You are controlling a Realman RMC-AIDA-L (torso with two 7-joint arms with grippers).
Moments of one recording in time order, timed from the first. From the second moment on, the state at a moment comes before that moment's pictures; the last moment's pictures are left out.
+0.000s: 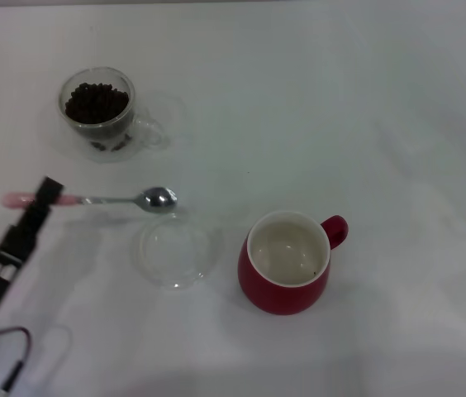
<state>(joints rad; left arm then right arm) -0.23 -2.08 0.63 -0.30 1.31 1.73 -1.07 0.26 1.83 -1.93 0.18 0.45 -1.99 0.55</state>
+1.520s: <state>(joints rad) -0.57 -1.85 0.66 0.51 1.82 1.30 -2.08 0.25 2.00 -2.02 0.17 0.44 -2.05 0.49</state>
